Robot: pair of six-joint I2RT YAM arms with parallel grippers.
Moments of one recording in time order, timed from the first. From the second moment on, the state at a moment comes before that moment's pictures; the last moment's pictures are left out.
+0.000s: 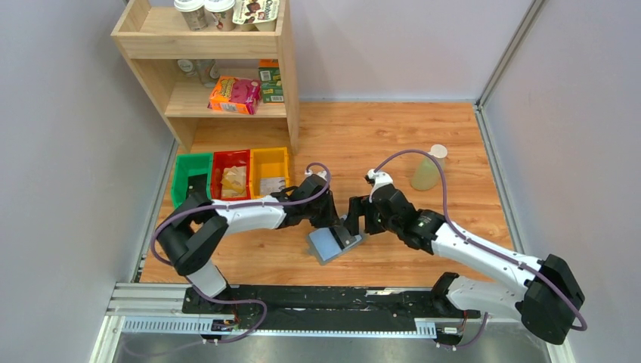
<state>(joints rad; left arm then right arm) -0.87 1.60 0.83 -0.05 0.10 -0.90 0.84 1.07 0.67 -0.32 0.11 0.56</state>
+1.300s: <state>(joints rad) -0.87 1.50 0.48 0.34 0.11 -1.09 0.59 1.50 0.58 0.06 -0.40 0.59</state>
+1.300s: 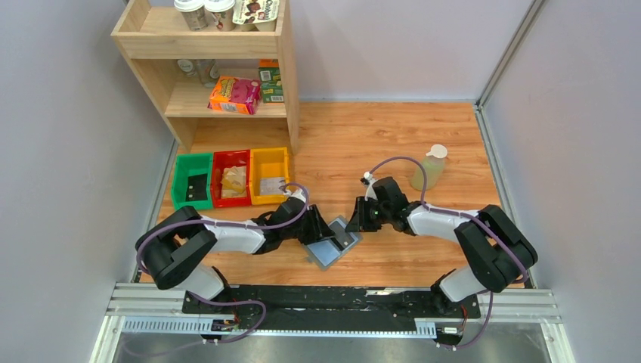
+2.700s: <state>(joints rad) -0.86 1.55 0.29 0.76 0.02 -1.29 0.59 1.50 0.54 0.13 -0.42 0.64</state>
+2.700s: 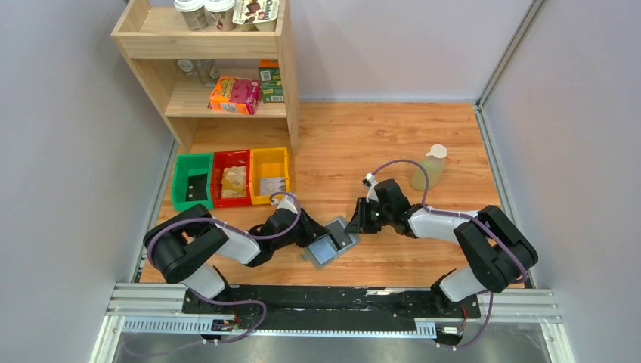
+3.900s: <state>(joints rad) -0.90 1.55 0.24 0.79 0.02 -1.34 0.59 1.49 0.54 0.13 -0.41 0.65</state>
